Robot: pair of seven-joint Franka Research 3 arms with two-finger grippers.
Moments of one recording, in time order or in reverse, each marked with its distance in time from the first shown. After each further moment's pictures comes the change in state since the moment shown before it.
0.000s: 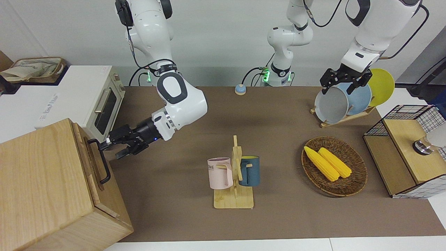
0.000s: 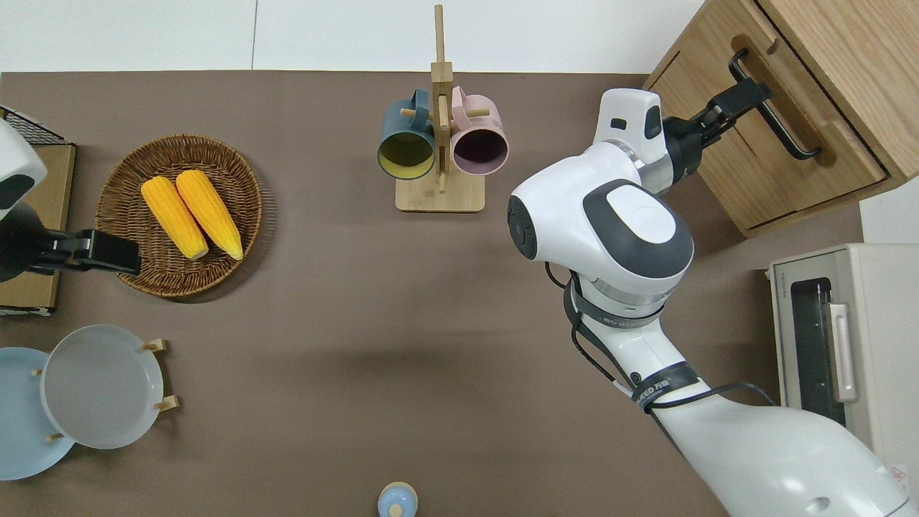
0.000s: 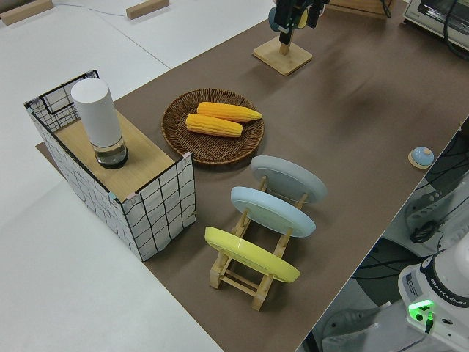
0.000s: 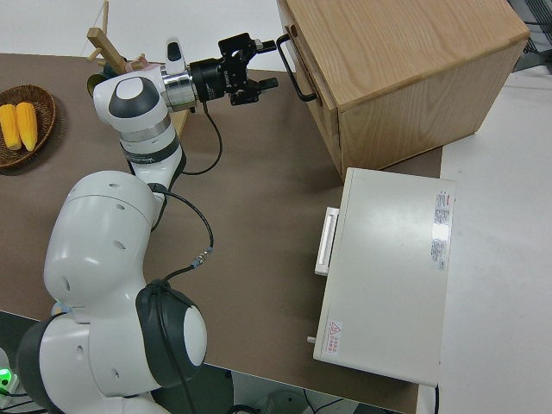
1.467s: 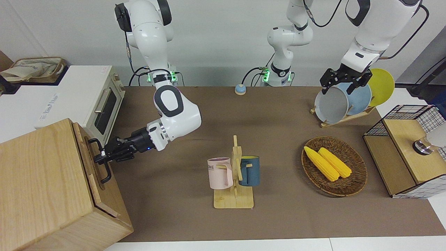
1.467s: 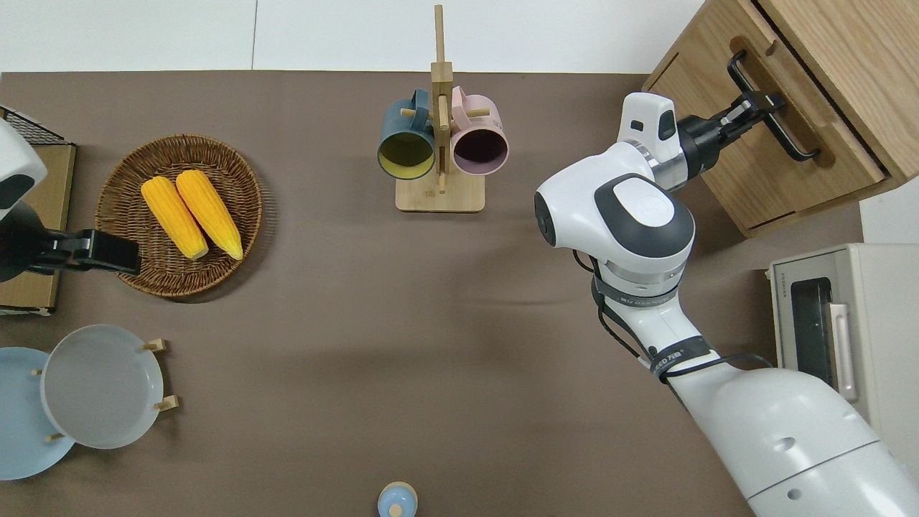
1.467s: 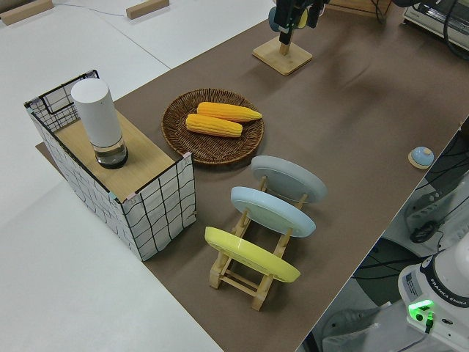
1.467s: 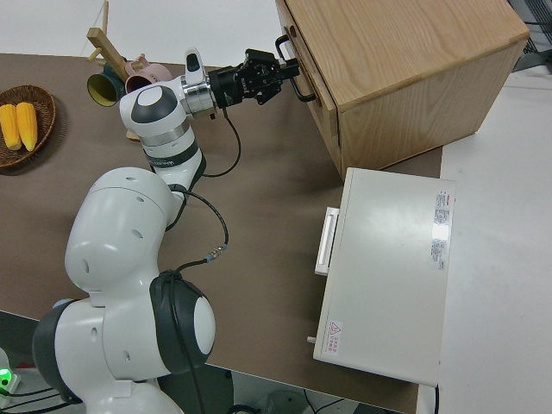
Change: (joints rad) left arm 0.000 0.000 0.000 0.000 0.000 0.000 0.000; right arm -0.018 0.062 -0.004 -0.003 -0.091 -0.035 0.103
